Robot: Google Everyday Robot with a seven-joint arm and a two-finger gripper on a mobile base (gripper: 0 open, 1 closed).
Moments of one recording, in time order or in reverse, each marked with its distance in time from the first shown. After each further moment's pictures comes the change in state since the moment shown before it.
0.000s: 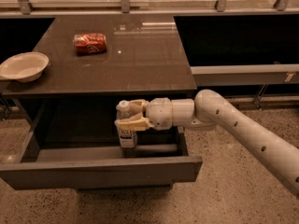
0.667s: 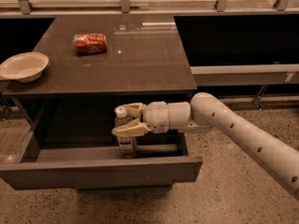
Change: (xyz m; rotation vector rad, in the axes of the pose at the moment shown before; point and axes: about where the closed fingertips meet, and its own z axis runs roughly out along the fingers) arm 0.014 0.005 0.009 -0.014 0.022 0.004
